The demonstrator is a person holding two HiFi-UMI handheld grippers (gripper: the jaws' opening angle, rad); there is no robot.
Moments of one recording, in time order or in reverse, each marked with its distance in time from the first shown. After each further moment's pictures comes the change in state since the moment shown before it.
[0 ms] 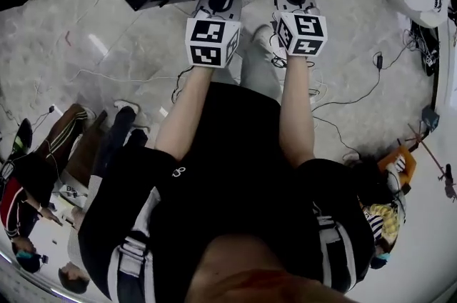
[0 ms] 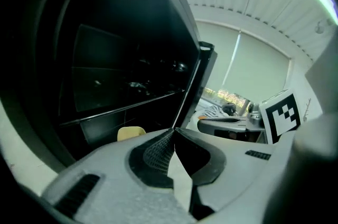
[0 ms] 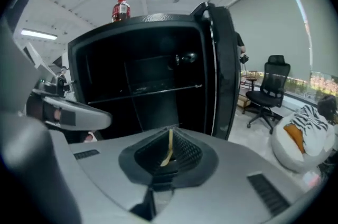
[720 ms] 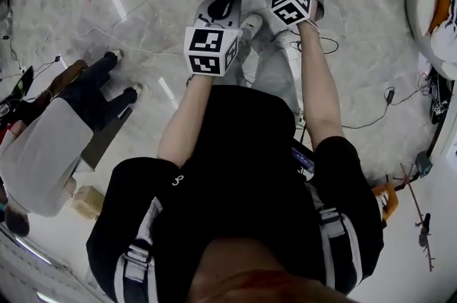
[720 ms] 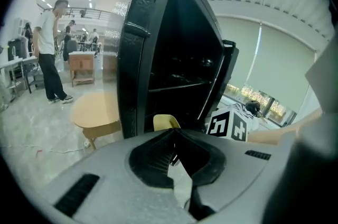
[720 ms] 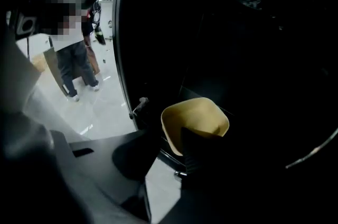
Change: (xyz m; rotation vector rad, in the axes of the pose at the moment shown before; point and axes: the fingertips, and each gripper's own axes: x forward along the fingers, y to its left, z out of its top) left arm -0.060 0.063 -0.047 -0.066 0.025 0.263; right arm 0.127 0.088 -0.122 -0.748 0.356 0.406
